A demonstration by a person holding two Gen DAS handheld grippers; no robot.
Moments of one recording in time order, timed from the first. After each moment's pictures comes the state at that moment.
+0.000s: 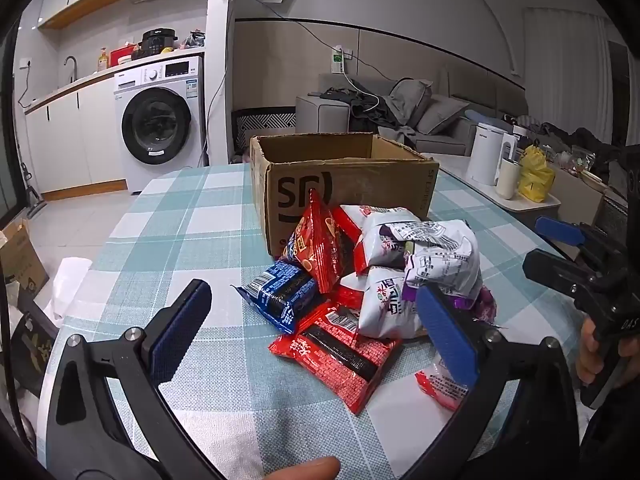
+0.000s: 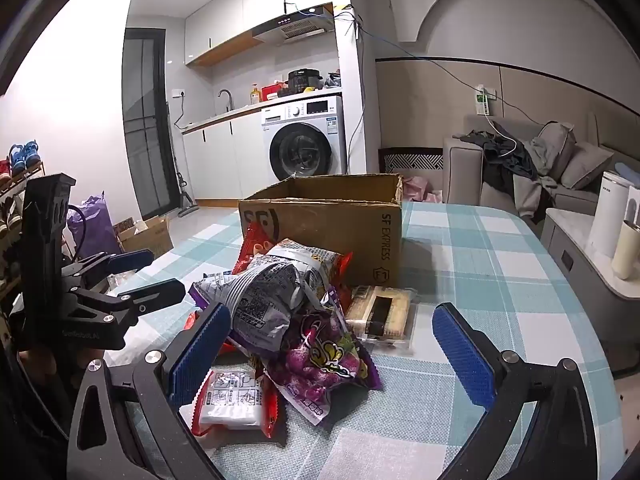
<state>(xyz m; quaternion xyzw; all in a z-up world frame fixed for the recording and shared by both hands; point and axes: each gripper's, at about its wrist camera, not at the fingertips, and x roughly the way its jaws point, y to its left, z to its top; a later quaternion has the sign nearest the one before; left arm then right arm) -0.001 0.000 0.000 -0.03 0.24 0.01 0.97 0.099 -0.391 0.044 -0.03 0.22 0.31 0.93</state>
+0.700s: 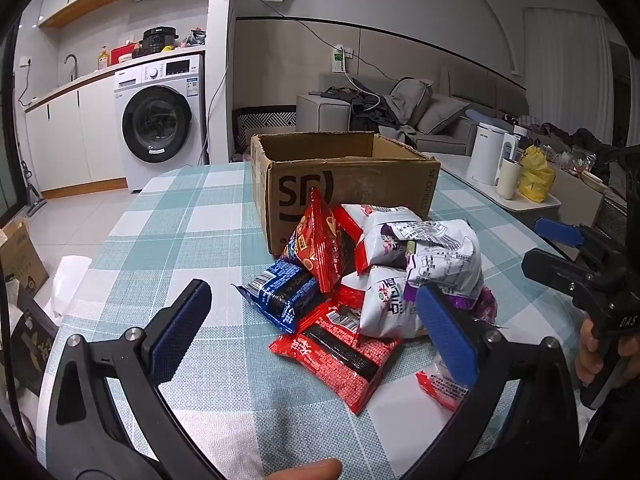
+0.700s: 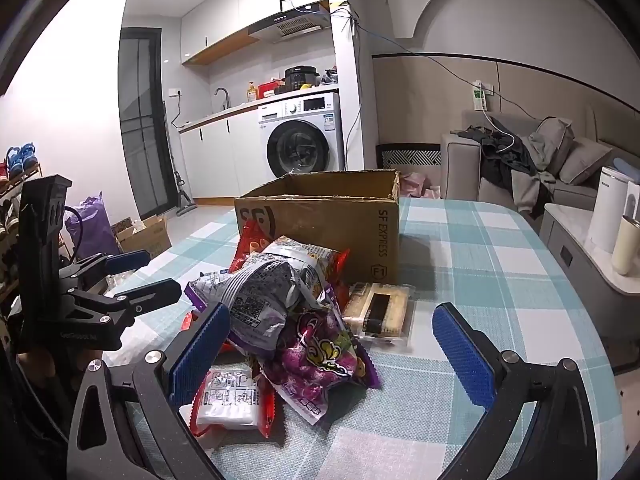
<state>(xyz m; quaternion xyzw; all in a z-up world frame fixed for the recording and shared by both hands) 0.000 0.000 0.000 -0.03 0.25 0.01 0.97 0.101 -0.394 0.044 -0.03 0.23 0.30 0.92</state>
